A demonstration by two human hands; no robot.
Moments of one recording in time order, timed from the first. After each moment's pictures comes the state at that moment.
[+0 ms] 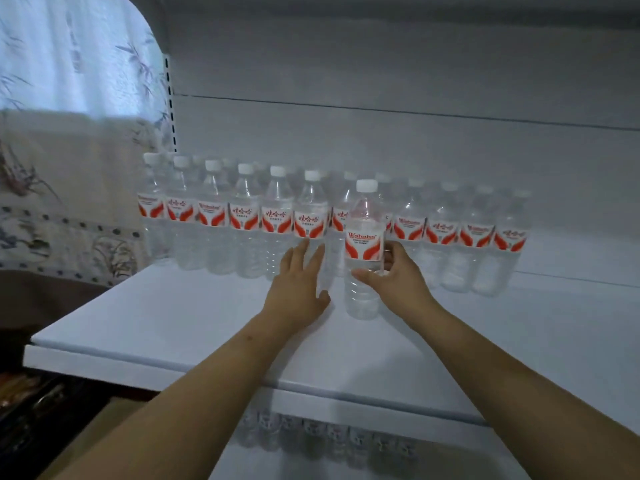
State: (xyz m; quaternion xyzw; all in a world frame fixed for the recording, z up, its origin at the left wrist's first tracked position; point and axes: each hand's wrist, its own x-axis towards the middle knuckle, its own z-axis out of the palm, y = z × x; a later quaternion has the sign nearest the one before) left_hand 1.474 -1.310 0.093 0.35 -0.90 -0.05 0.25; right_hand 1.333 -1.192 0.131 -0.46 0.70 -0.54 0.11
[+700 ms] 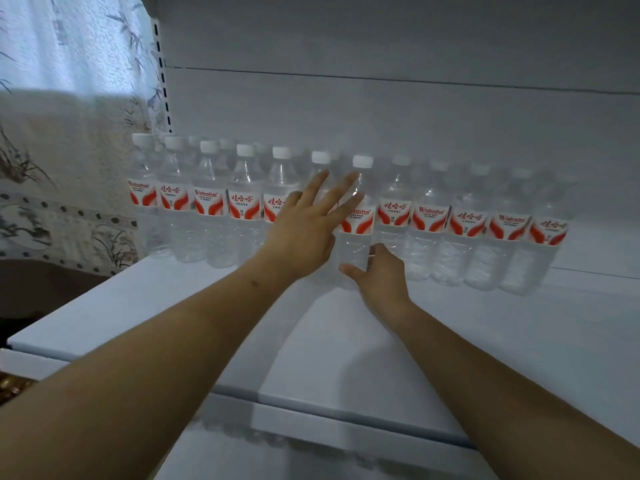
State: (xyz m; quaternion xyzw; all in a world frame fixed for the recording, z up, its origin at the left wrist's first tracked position) left_hand 1.455 -1.355 0.155 0.21 -0.90 0.23 0.30; right_hand 1.323 -1.271 0.087 -0.43 0.75 -0.50 0.04
